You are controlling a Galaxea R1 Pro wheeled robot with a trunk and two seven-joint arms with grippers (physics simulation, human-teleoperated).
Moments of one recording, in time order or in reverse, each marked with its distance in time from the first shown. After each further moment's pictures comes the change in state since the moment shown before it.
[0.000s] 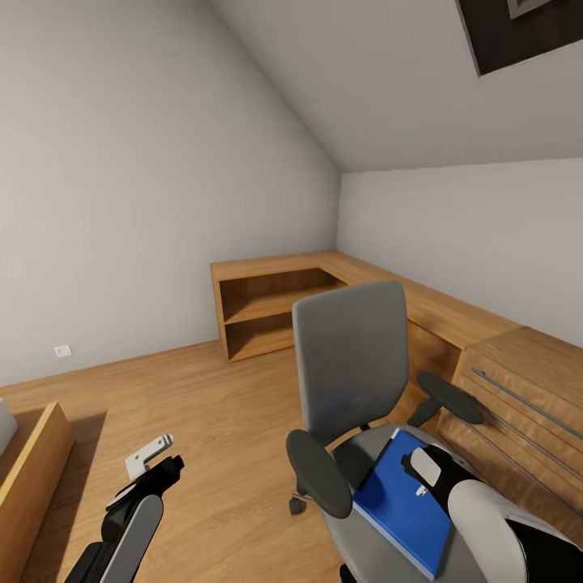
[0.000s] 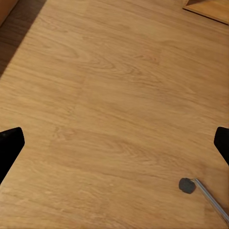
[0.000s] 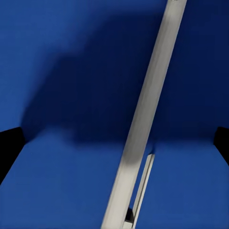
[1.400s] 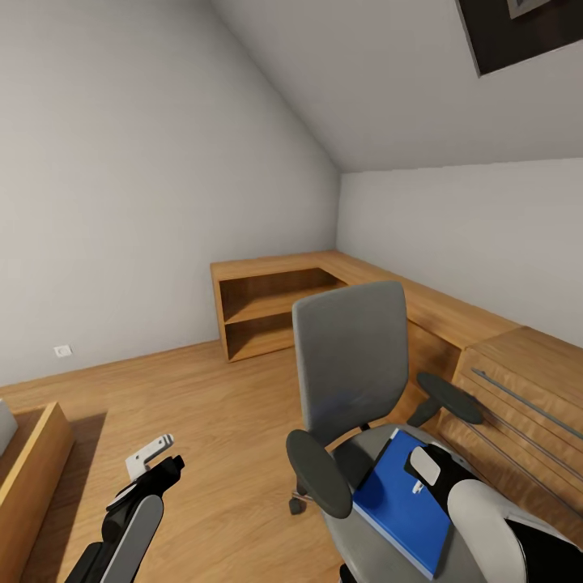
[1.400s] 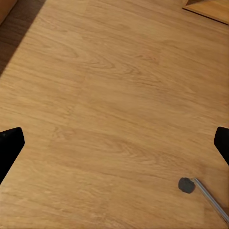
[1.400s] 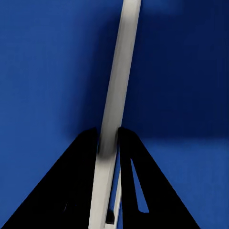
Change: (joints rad) left arm 0.000 -0.002 0.000 0.000 0.000 0.000 0.000; right arm 0.000 0.002 0.001 -0.008 0.000 0.001 0.001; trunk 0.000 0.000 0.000
